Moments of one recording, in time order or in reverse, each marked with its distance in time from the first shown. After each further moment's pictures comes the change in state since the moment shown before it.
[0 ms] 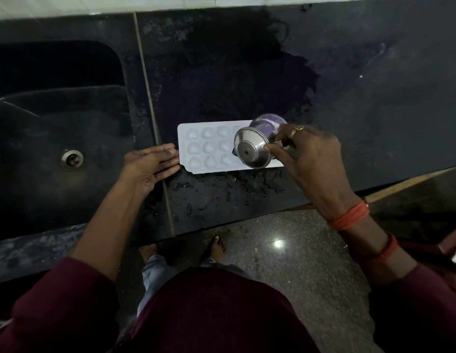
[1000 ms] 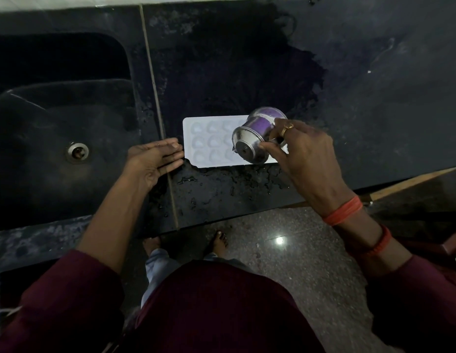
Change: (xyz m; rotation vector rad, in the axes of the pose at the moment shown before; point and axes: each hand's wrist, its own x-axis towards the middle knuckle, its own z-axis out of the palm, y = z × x) left_hand 0.000 -0.001 -0.006 -0.013 0.017 -0.002; right_hand 0.001 -0.015 0.011 -0.031 -0.030 -0.043
